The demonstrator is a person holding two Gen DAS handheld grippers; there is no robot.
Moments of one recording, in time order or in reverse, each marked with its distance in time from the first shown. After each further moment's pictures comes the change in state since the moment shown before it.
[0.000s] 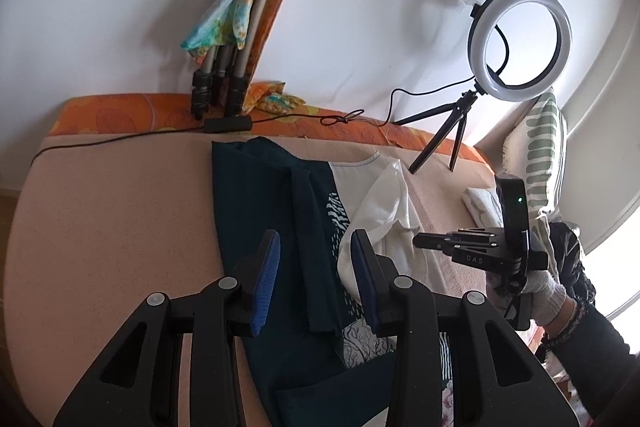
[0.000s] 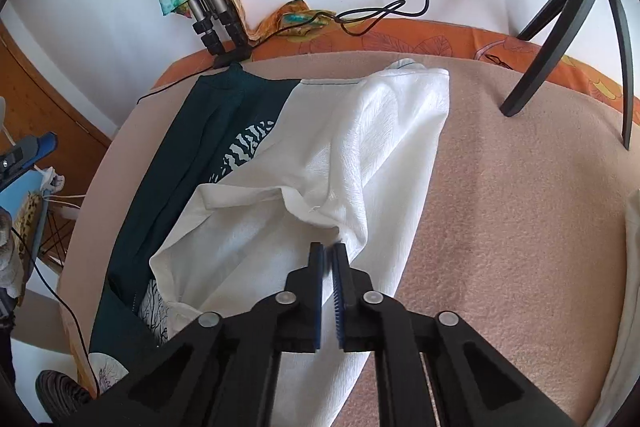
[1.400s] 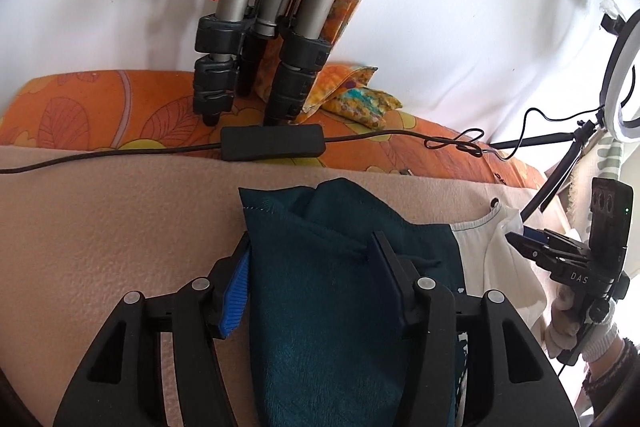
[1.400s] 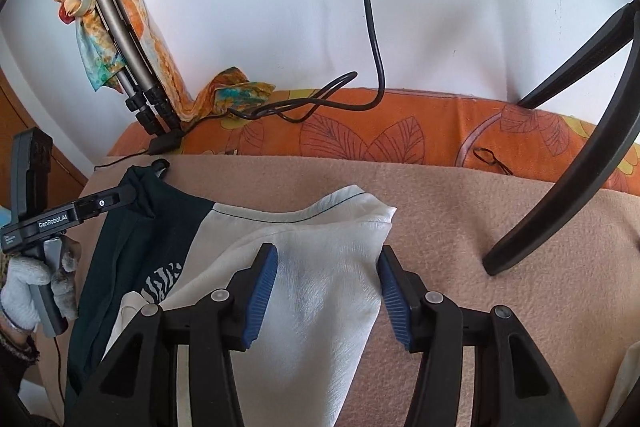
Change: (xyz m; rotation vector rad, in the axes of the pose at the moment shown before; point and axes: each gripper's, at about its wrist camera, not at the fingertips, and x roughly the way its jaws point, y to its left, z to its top) left arm 0.156 0.073 0.059 -0.074 0.027 0.097; right arm 0.051 -0.053 0.082 0.023 -0.156 -0.040
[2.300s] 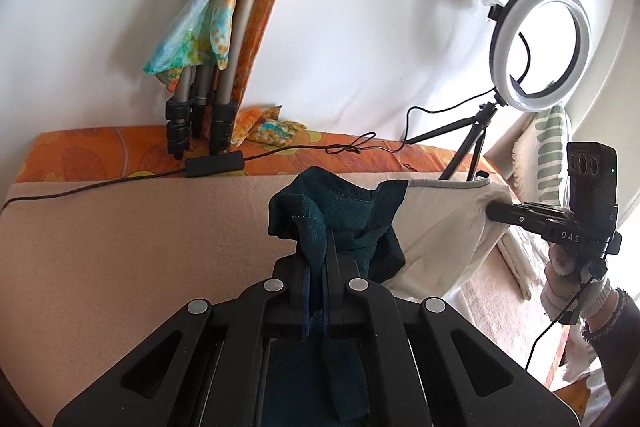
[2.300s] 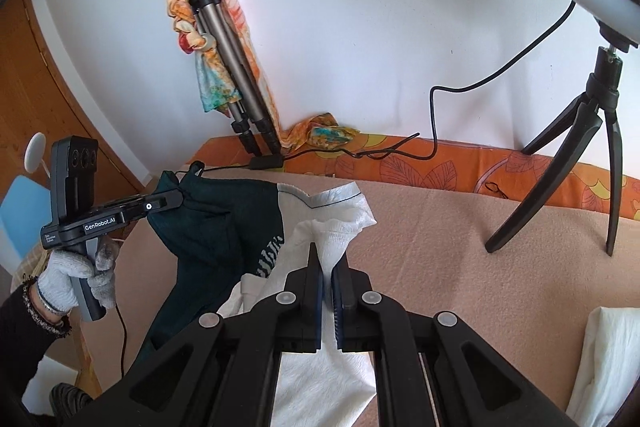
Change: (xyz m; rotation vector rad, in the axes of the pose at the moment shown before) left arm -0.113 -0.053 -0.024 0.144 -0.078 -0.114; right arm -0.122 0.042 -0.021 -0.084 -0.102 0.130
